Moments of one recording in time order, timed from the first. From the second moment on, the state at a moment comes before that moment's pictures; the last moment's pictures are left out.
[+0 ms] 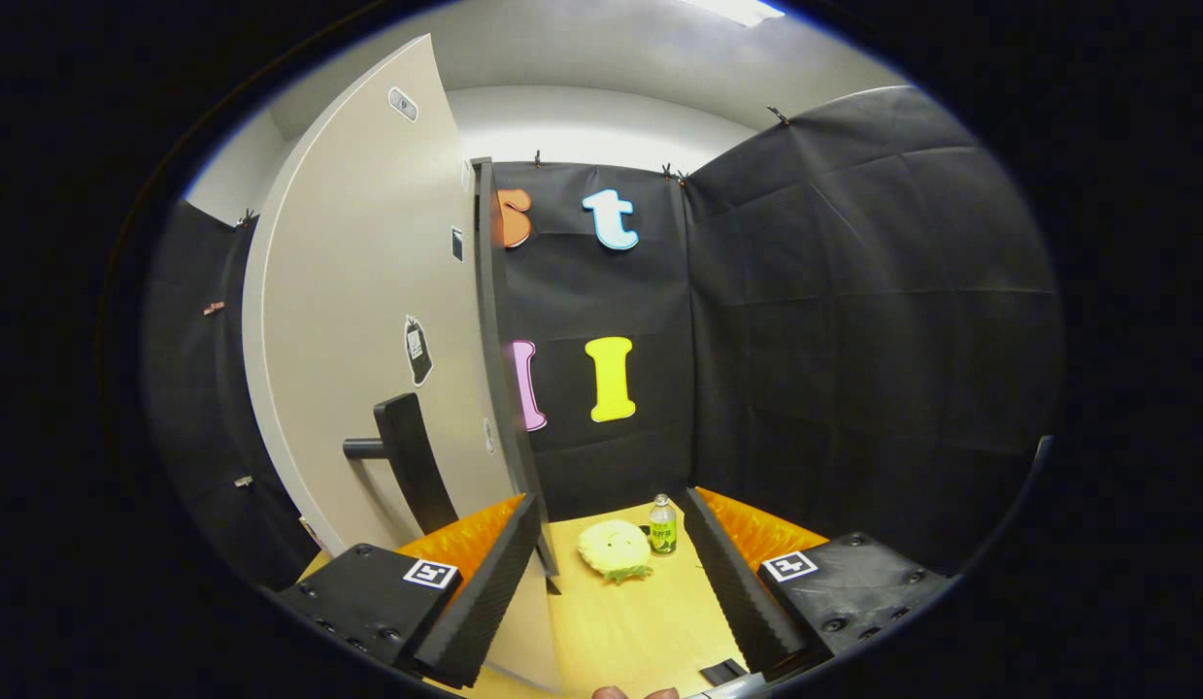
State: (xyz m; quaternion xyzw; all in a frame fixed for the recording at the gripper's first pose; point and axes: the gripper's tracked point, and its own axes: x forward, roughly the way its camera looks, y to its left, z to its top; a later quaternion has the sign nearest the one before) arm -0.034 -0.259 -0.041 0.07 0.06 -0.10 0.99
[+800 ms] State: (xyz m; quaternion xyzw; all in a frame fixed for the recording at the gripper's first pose) arm -0.003 -0.063 -0.040 0.08 0.05 -0.01 1.00
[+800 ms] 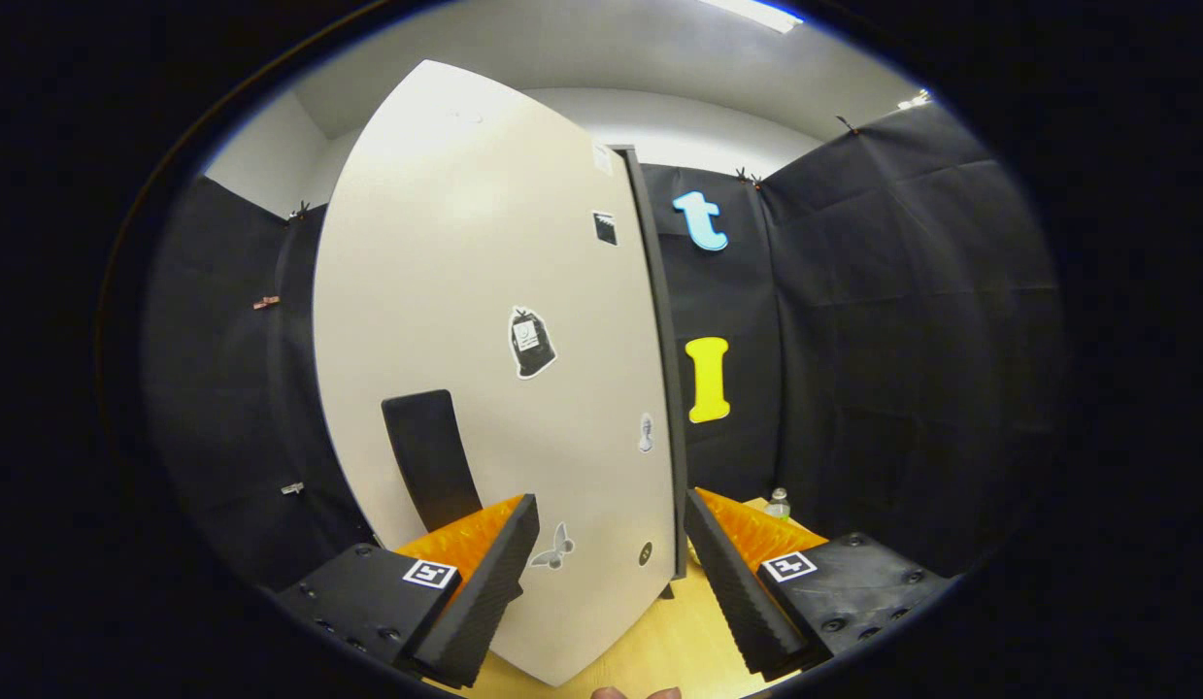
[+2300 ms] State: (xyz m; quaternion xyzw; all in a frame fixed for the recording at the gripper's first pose) arm 0.009 -0.033 -0.021 0.03 0.05 0.02 1.00
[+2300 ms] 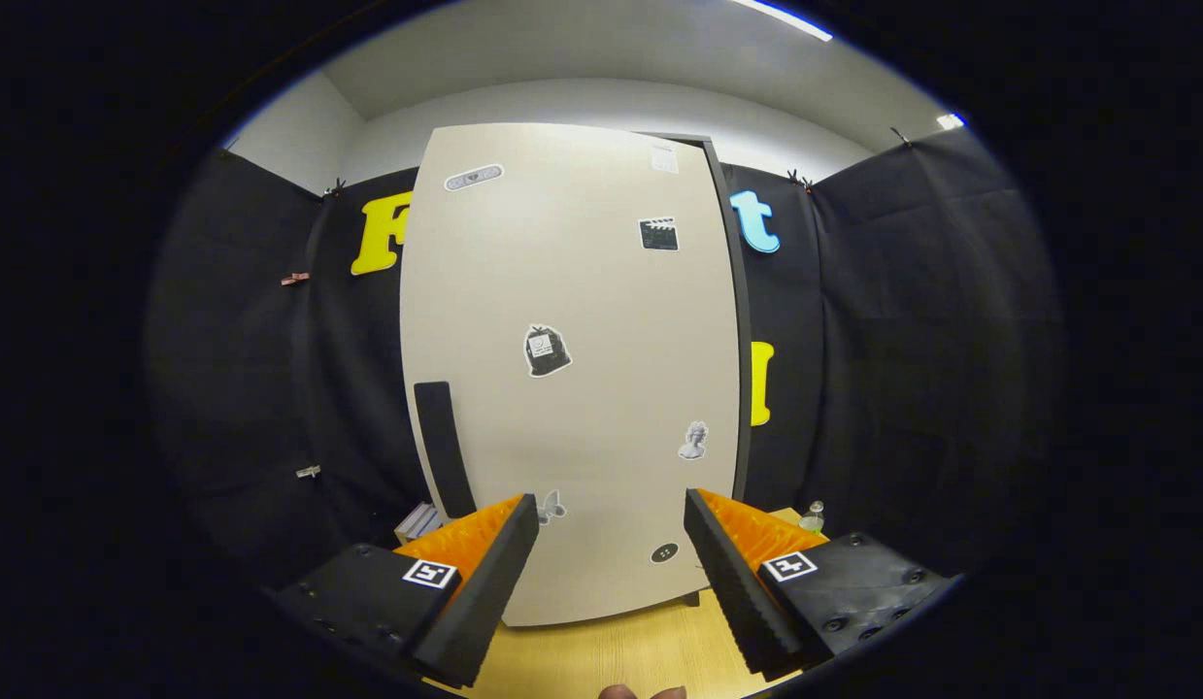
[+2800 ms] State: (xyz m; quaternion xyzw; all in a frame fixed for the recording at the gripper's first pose) arm 0.013 -0.026 -0.021 0.03 0.05 0.02 1.00
